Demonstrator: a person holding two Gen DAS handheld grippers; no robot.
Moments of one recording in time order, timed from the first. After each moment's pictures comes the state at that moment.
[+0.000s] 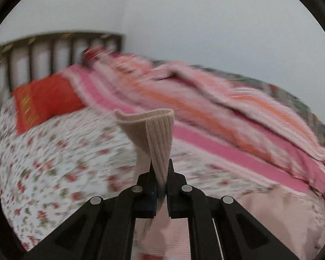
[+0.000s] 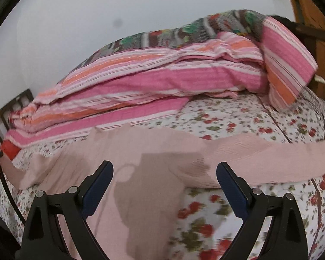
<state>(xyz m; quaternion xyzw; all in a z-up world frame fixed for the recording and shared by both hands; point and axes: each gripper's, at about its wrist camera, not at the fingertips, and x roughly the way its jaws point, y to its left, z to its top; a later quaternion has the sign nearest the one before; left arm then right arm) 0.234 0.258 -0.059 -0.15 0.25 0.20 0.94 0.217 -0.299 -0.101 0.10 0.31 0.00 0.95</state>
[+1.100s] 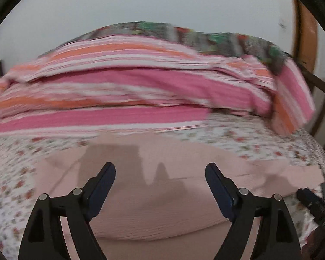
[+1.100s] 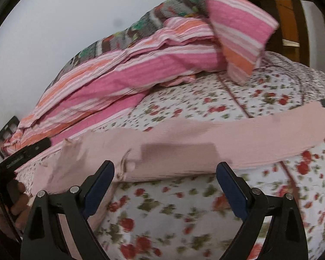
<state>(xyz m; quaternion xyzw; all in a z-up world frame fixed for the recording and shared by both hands) 0.297 -0.074 -0.099 -0.02 0.33 -0.05 0.94 0.215 -0.377 -0.133 0.16 0.32 -0.03 0.93</state>
